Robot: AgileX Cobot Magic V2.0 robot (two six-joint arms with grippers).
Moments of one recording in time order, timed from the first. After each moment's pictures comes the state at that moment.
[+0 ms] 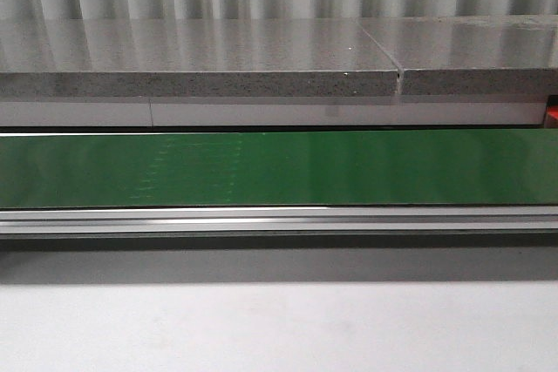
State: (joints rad) left arm -0.28 0.39 -0.68 -0.18 0.81 0.13; right arm -0.06 0.25 -0.50 0.24 0.66 -0.30
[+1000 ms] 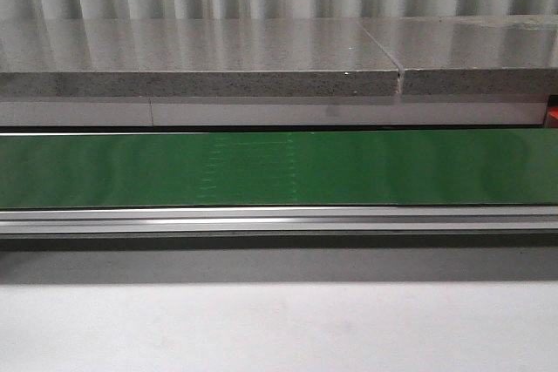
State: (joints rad) left arm 0.08 1.05 -0.98 0.00 0.78 -0.18; right arm -0.06 0.25 -0.49 0.25 0.68 -0.30
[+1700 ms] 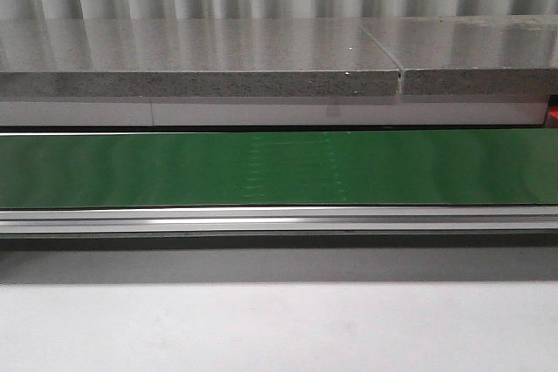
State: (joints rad) left arm 0.43 1.46 -1.14 -0.10 1.11 -0.11; right arm -0.06 0.25 -0.49 0.25 0.68 -0.30
